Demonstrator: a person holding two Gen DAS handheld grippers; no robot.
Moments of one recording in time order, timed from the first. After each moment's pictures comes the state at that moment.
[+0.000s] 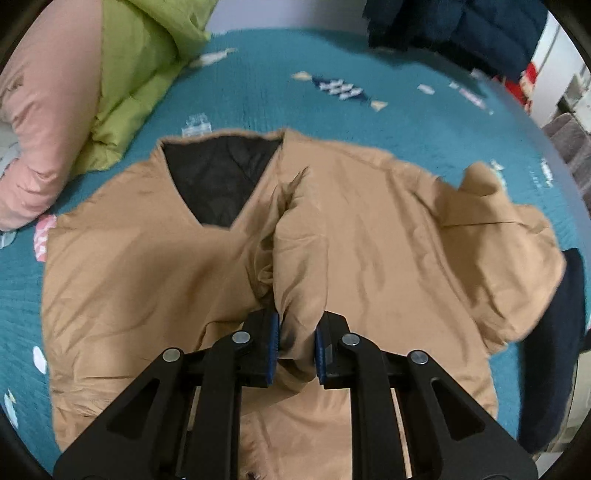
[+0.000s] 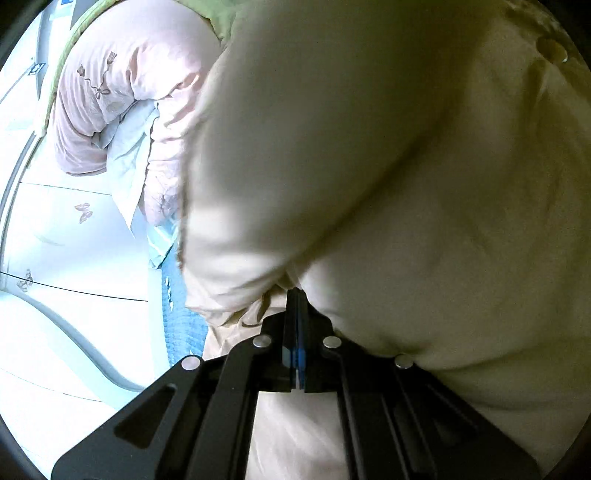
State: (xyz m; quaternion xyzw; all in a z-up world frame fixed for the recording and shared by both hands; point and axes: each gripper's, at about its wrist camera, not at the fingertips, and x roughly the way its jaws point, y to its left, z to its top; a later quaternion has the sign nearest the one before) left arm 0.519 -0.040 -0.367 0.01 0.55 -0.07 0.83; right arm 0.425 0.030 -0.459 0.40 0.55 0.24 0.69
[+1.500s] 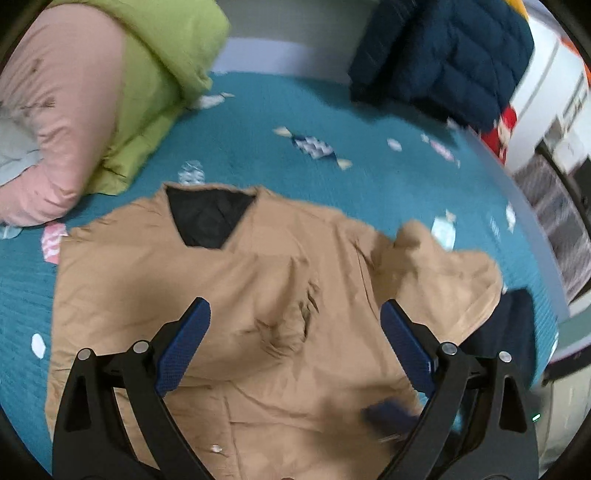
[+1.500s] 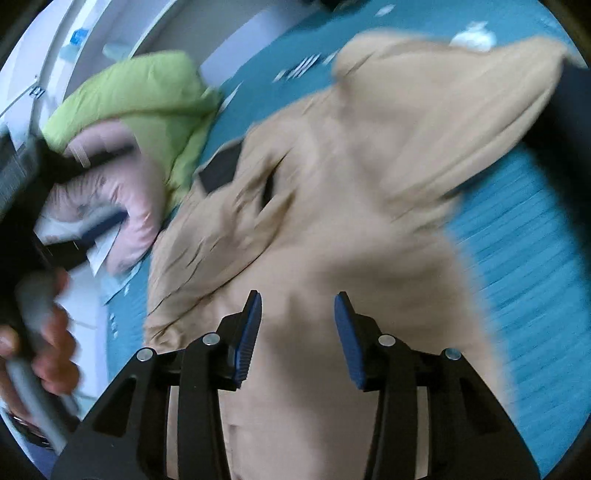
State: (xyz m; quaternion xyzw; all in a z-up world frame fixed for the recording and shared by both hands) left arm 0.493 -0.054 -0.288 -0.05 0.49 -0.11 0.86; right arm 0.390 -0.247 -0.369 0.30 0.49 0.10 0.81
